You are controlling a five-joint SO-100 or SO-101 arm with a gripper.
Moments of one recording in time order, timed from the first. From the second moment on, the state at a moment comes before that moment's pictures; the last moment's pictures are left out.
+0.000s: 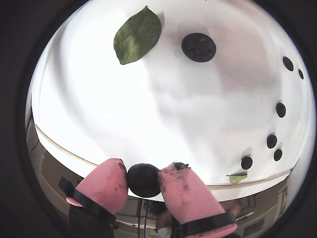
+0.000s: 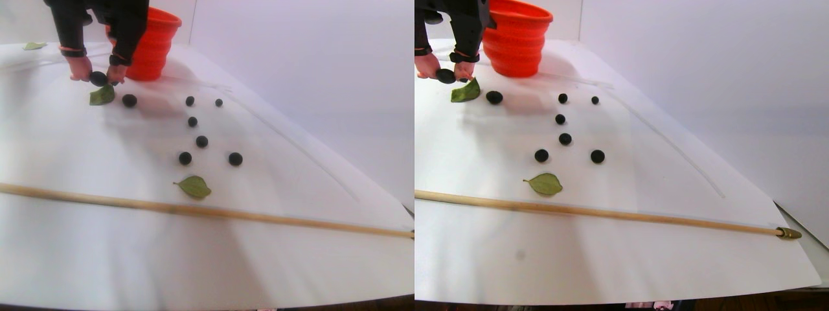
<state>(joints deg) -20.5 141.3 155.8 10.2 -91.8</state>
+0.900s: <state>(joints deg) -22.2 151.9 149.8 25.7 -89.6</state>
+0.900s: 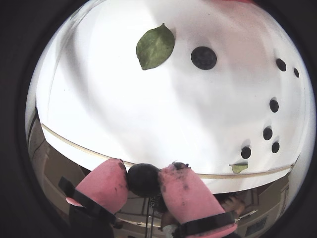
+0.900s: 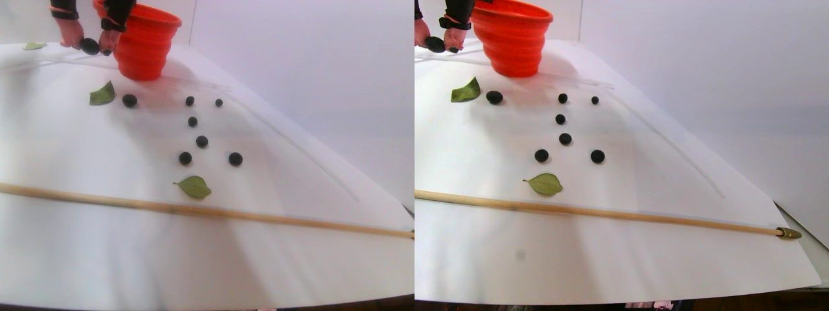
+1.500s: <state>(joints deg) -21.4 147.5 136.0 29.5 -91.4</state>
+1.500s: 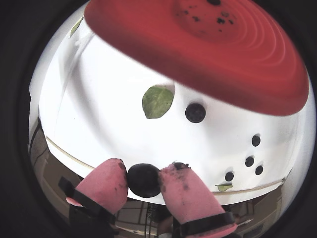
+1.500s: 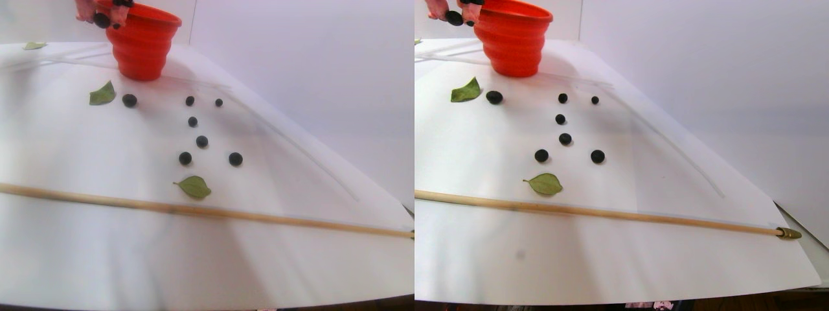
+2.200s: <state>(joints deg) -20.7 141.0 121.4 37.1 -91.3</state>
